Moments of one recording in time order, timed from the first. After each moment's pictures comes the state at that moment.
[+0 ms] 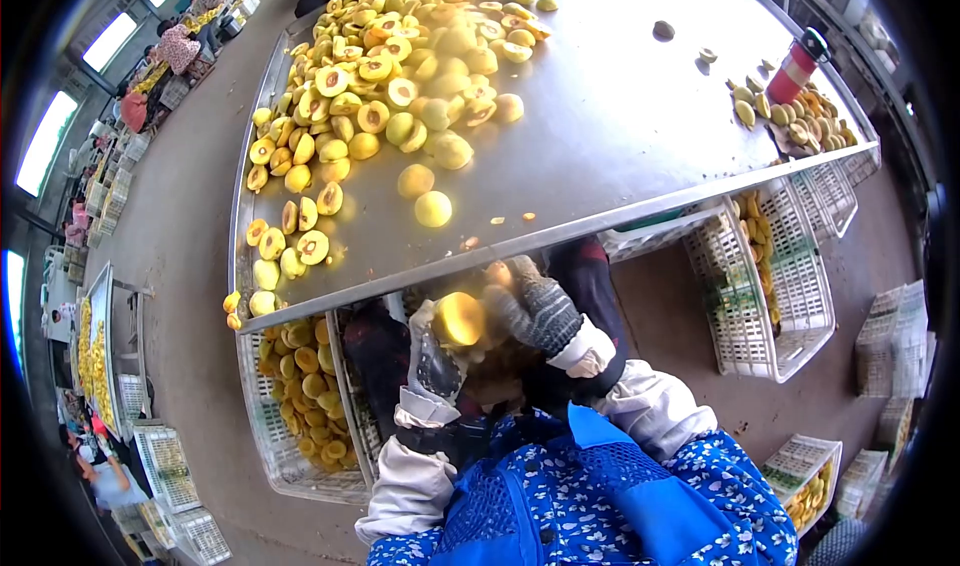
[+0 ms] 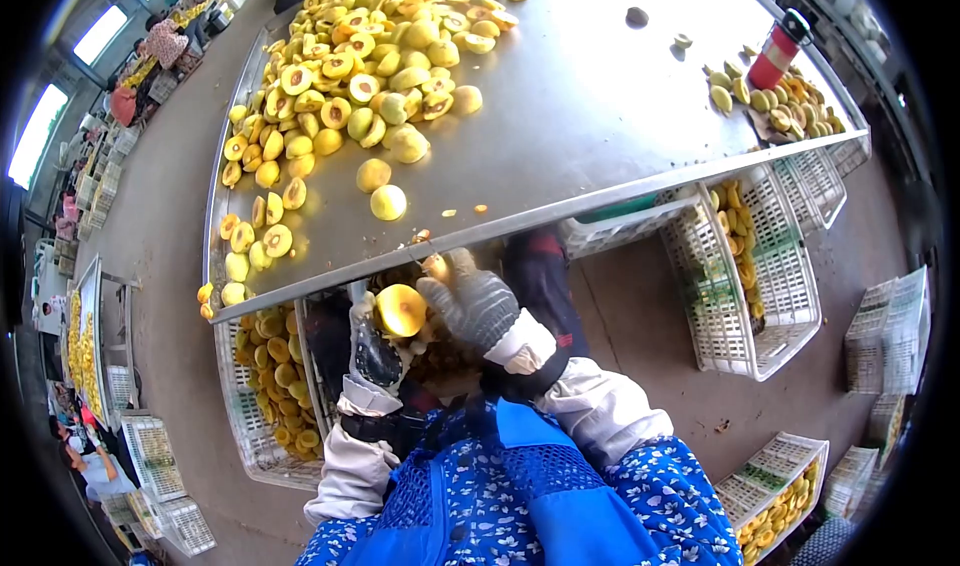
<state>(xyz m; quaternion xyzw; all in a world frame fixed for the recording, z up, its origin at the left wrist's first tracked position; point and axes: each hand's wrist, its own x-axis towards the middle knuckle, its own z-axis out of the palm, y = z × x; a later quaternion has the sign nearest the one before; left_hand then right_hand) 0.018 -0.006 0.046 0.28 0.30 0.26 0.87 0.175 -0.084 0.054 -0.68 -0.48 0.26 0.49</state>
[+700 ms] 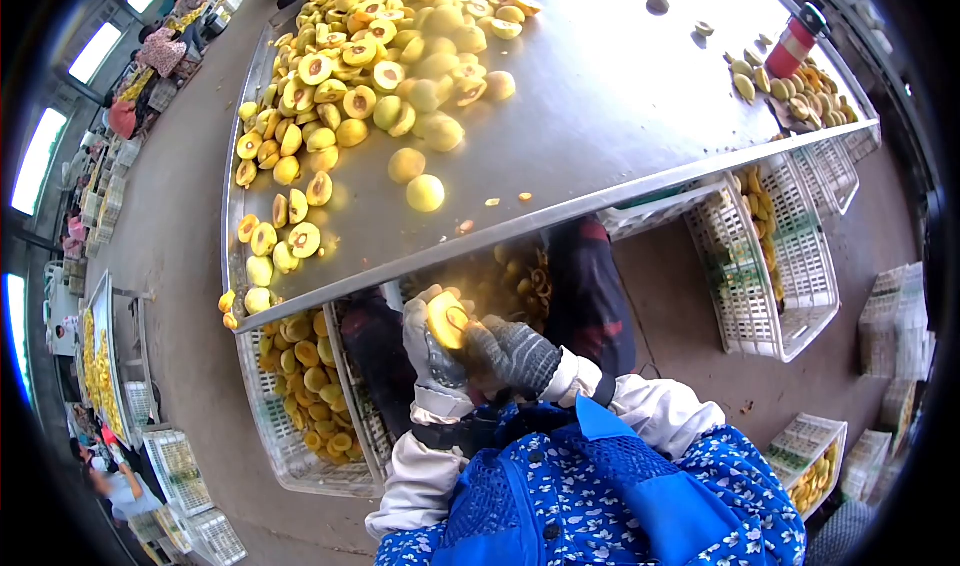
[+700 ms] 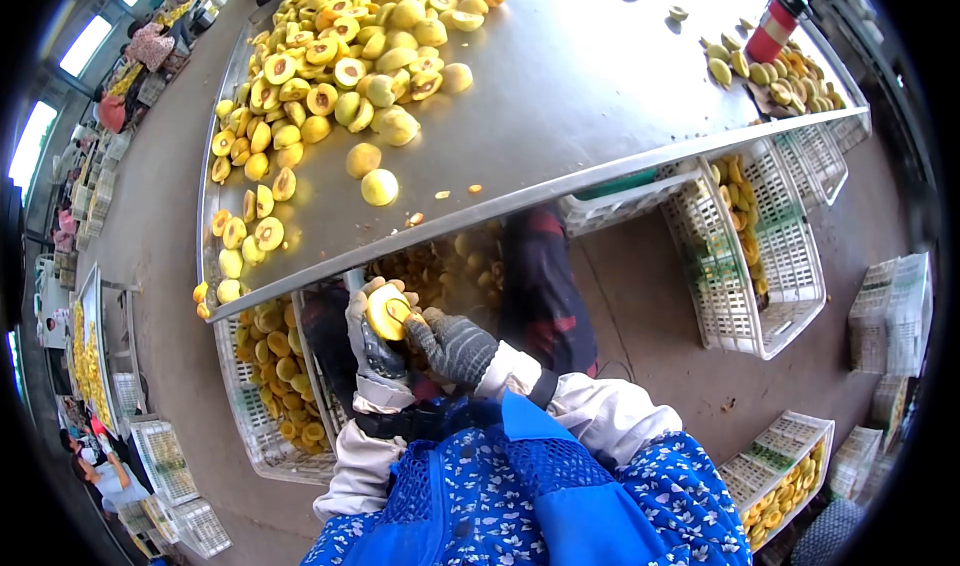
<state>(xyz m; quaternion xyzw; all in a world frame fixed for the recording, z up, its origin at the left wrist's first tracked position) 0.016 -0.019 0.023 0.30 0.35 0.41 0.78 0.117 -0.108 0.003 -0.62 -0.53 0.37 0.45</state>
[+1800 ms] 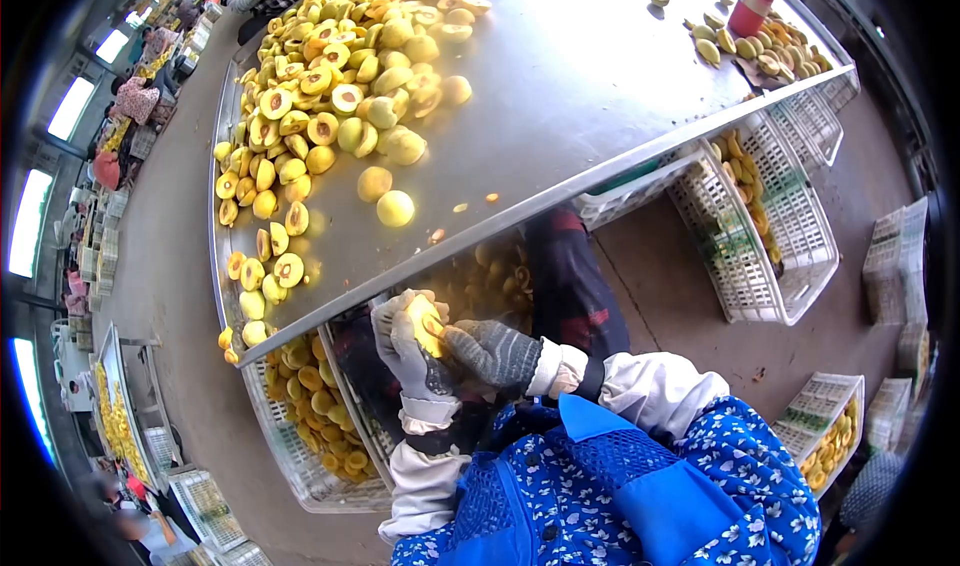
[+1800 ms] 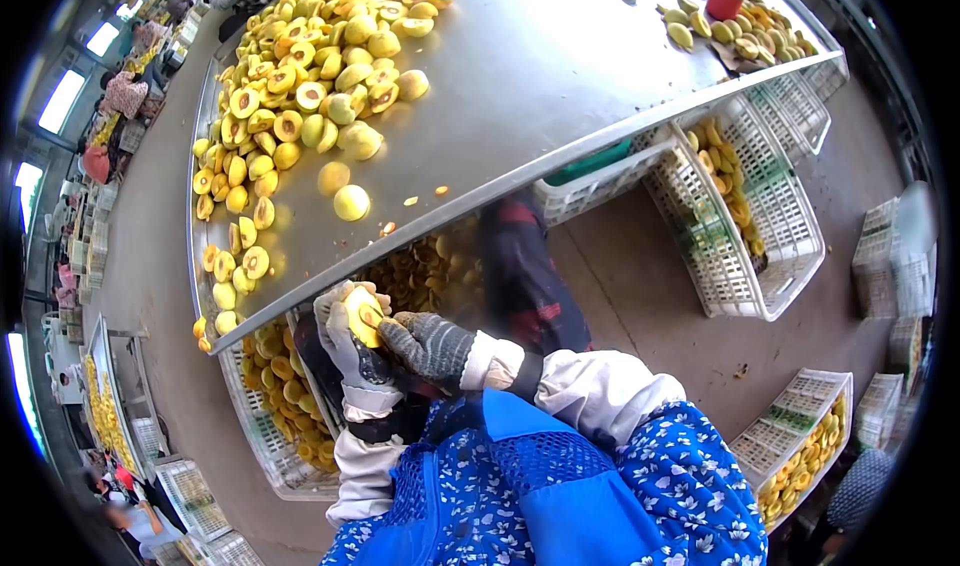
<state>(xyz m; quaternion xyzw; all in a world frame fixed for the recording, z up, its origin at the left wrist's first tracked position) 0.038 -0.024 0.061 0.47 0.33 0.47 0.67 0.135 -0.106 0.062 -0.51 -0.38 0.58 0.51</state>
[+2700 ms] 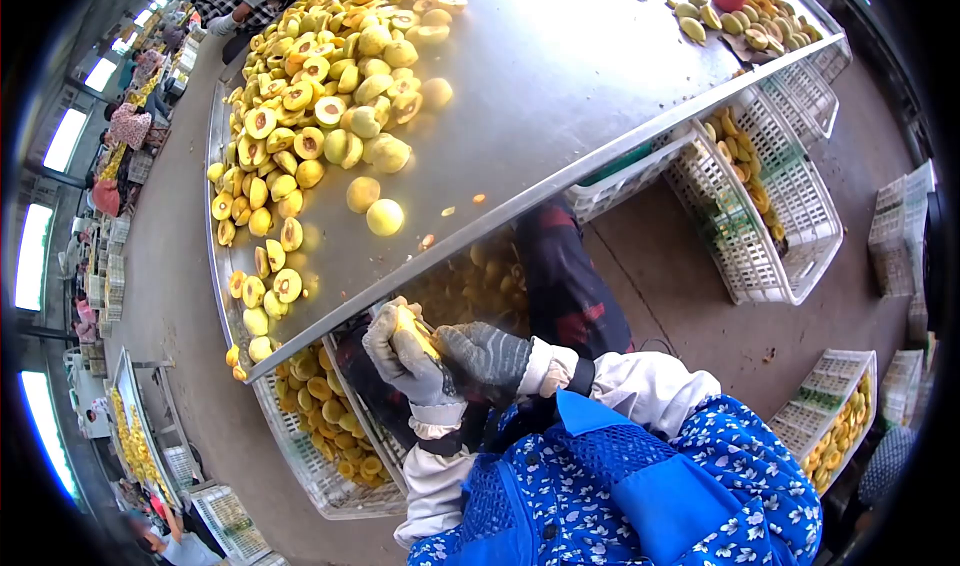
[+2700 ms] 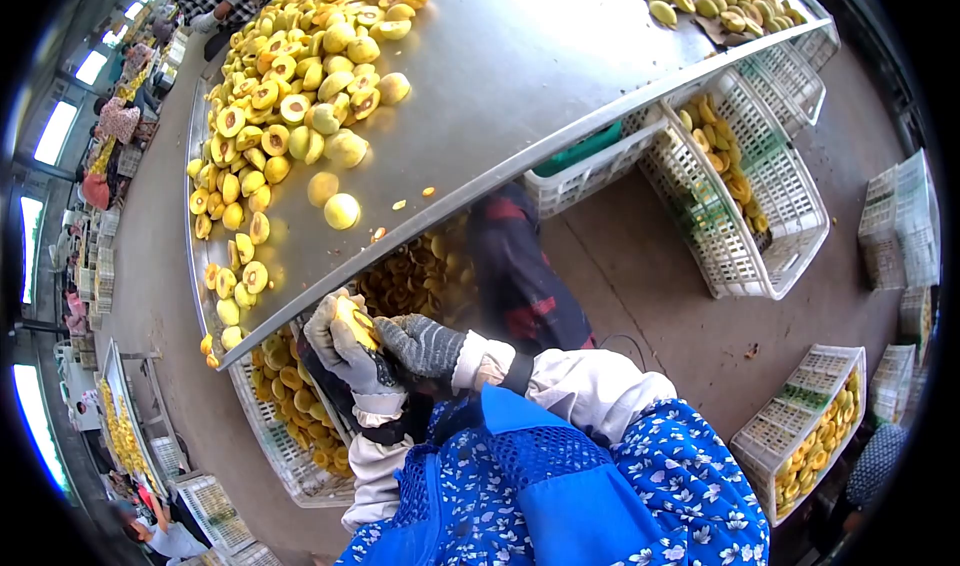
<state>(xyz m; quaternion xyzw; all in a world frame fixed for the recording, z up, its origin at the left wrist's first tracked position) 0.040 -0.031 0.044 0.61 0.31 0.55 0.48 0.130 -0.105 0.044 -0.48 -0.49 0.43 0.59</state>
